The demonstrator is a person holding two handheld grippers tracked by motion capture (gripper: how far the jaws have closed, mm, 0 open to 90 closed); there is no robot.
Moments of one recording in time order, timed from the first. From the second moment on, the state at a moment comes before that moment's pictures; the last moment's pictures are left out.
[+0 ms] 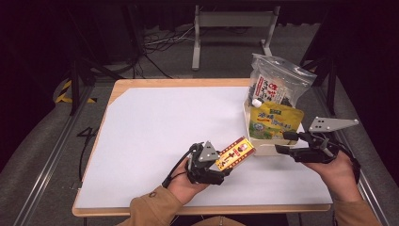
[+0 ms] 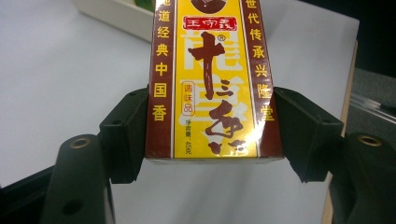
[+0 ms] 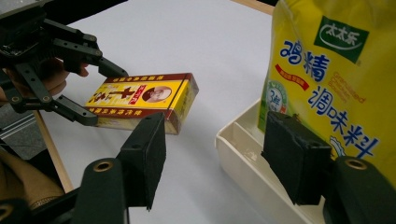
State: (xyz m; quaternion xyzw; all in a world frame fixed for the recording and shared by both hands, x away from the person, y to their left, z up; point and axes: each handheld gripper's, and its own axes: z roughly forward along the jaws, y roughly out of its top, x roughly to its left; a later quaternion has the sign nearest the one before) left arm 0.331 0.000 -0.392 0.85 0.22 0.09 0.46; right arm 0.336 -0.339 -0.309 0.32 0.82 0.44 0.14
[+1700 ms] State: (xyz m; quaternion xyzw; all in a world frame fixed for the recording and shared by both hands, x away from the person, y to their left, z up) left arm 0.324 0.013 -0.385 0.83 0.19 0.14 0.51; right arm 0.386 -0.252 -0.309 0.31 0.87 0.39 0.02
